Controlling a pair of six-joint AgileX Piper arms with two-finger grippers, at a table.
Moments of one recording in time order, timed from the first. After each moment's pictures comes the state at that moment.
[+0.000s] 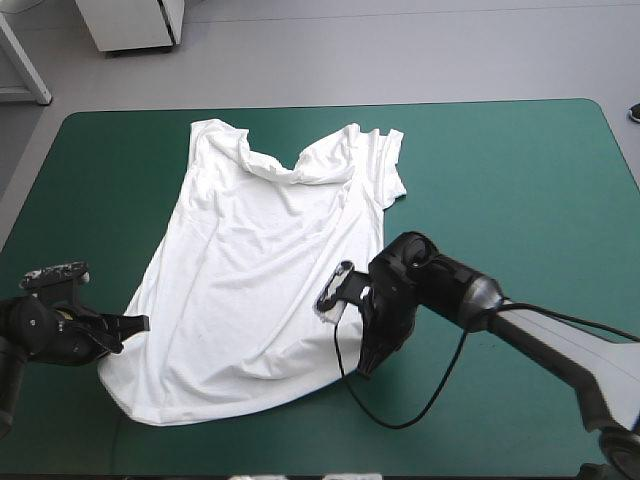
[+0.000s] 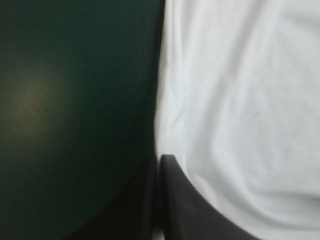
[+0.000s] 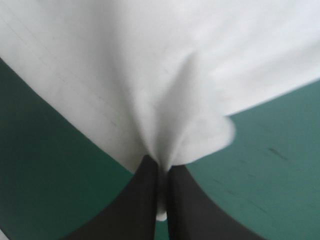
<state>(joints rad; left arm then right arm) 0.17 0.95 -0.81 -0.11 1.10 0.00 0.82 1.57 -1.28 0.01 1.18 -0.28</state>
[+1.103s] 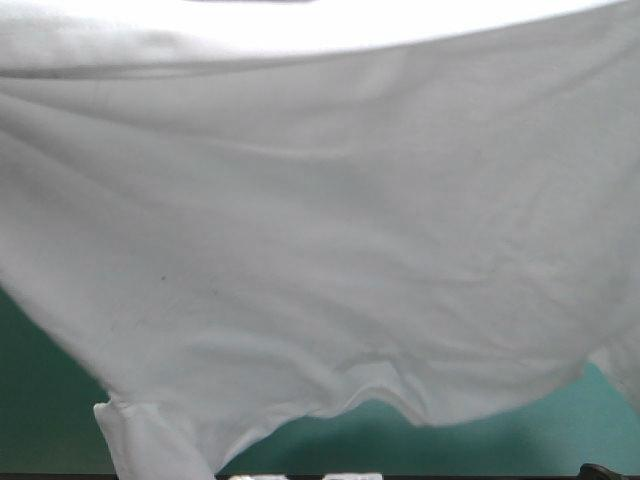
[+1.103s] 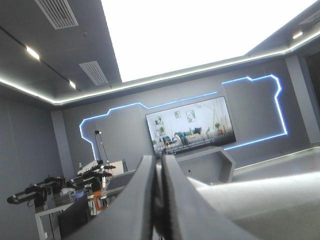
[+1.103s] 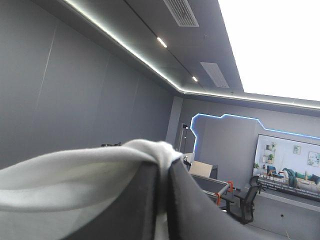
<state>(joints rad) 0.11 1.08 -2.45 -0.34 0.97 0.30 0.82 1.20 -2.62 -0.32 0.97 -0.17</state>
